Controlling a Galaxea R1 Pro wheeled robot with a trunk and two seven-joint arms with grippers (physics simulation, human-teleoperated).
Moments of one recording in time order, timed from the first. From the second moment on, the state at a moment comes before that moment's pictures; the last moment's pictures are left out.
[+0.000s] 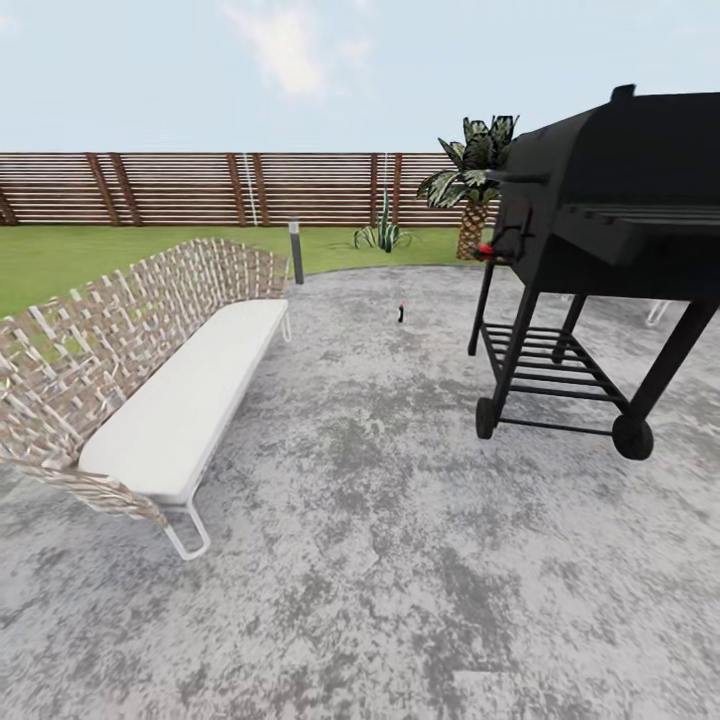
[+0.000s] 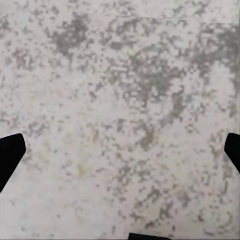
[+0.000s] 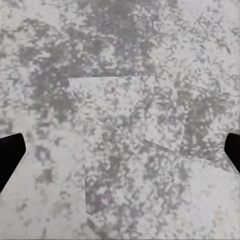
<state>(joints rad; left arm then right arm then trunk) -0.25 0.07 0.02 -0.21 0.06 -0.21 0.01 -0.04 -0.07 -0.09 -0.54 -0.02 -0.31 0.00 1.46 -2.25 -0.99</state>
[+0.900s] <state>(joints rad) -0.25 0.07 0.02 -0.21 0.06 -0.21 0.01 -0.04 -0.07 -0.09 -0.54 -0.02 -0.31 0.00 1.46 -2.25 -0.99</state>
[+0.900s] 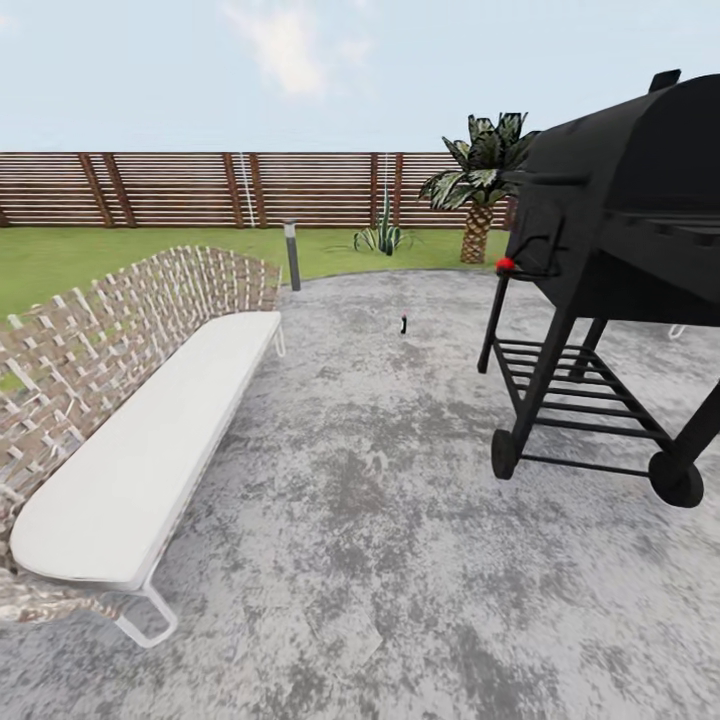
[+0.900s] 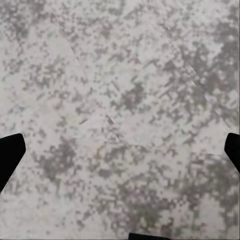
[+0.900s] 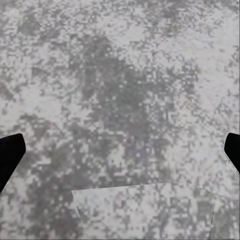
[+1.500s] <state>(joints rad) -0.25 0.07 0.02 -0.21 0.06 -0.21 0.01 -0.04 -0.07 -0.09 -0.54 -0.02 -0.31 0.00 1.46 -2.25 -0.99</state>
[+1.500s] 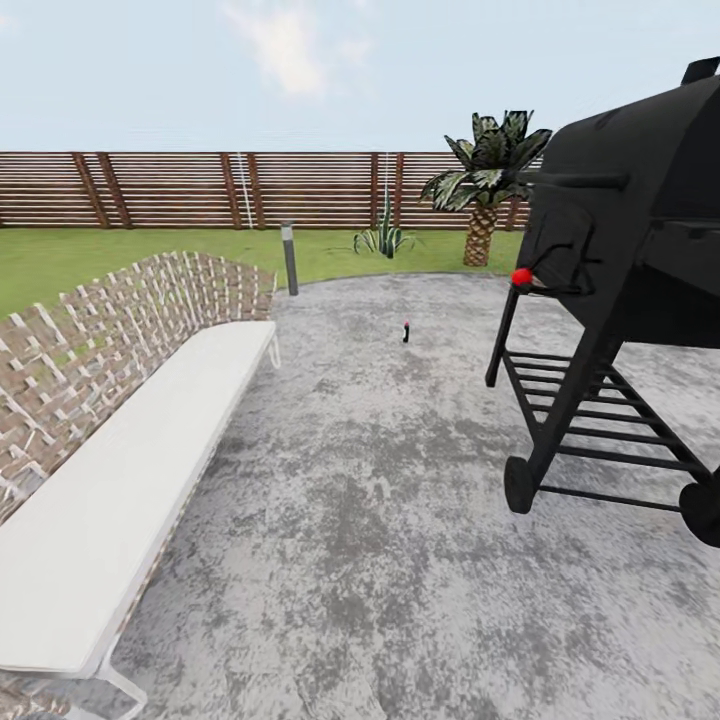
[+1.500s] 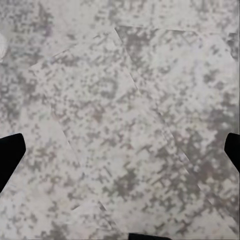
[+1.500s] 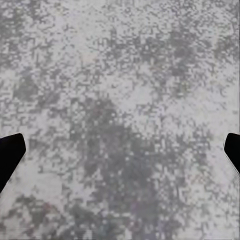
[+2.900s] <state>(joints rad) -0.25 0.07 0.02 -0.21 0.06 -0.21 0.01 -0.04 -0.07 -0.09 -0.53 -0.02 -0.31 0.00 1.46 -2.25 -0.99</state>
